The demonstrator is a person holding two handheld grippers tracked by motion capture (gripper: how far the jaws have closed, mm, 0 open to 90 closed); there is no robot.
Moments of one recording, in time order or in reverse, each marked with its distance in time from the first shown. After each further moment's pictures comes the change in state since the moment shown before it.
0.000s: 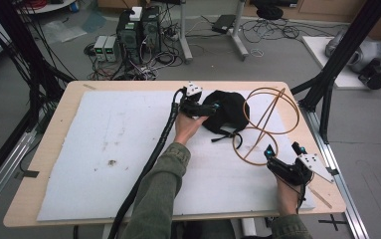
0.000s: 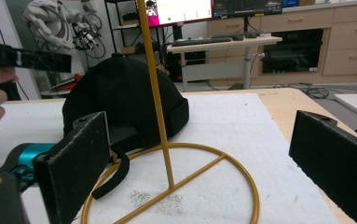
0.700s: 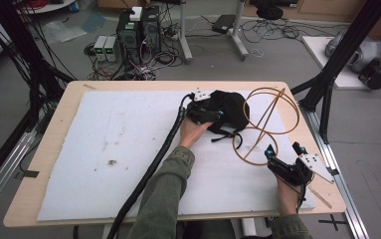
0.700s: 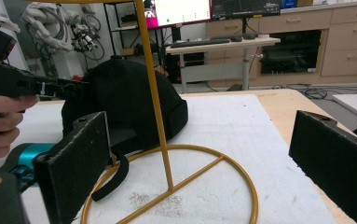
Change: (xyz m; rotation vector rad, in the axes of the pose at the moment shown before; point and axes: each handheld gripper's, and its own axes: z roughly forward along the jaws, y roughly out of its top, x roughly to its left) left arm -0.012 -0.019 0.020 0.080 -0.070 0.031; right arm 0.000 0.001 -0.001 -0.003 -0.003 0.007
